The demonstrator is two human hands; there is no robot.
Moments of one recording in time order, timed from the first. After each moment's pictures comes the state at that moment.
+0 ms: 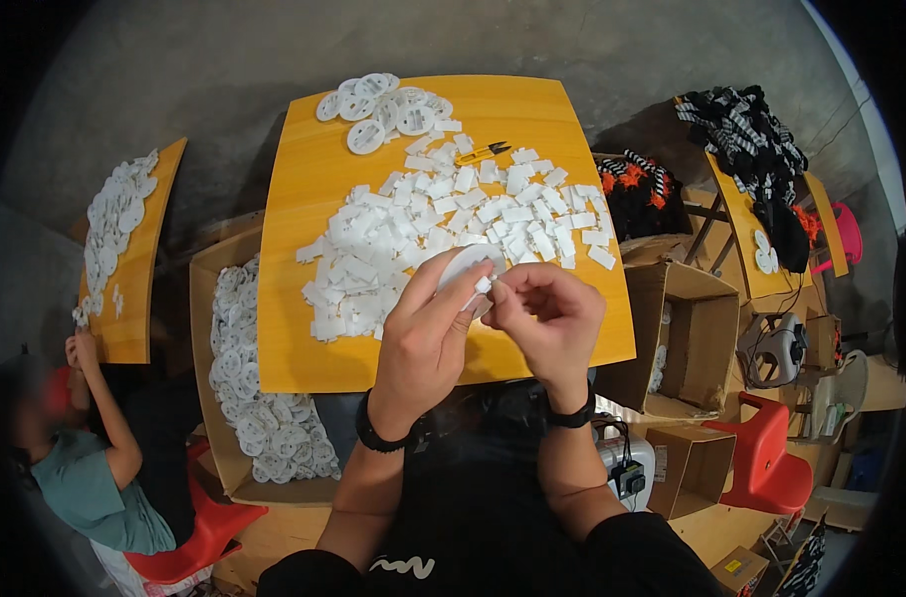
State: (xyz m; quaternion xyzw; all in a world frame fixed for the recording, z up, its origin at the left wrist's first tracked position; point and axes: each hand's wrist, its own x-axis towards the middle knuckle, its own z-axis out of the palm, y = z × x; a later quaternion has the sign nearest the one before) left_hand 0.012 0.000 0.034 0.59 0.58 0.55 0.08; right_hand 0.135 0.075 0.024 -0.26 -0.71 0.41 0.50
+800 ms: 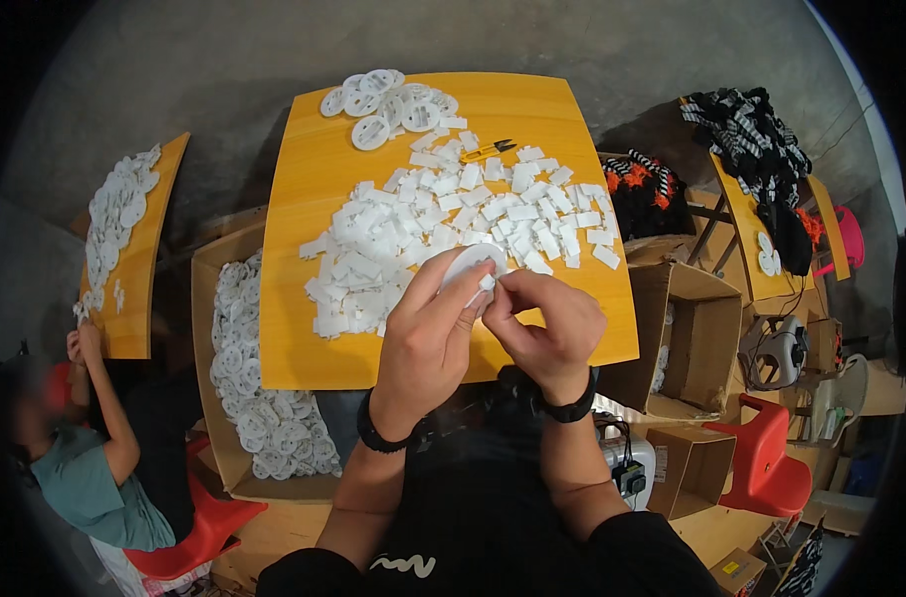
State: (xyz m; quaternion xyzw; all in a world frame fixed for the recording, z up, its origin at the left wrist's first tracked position) left_hand 0.012 -0.002 0.035 0.59 0.58 0.55 0.08; right_hand 0.132 0.079 0.028 -0.20 -0.80 0.18 0.53
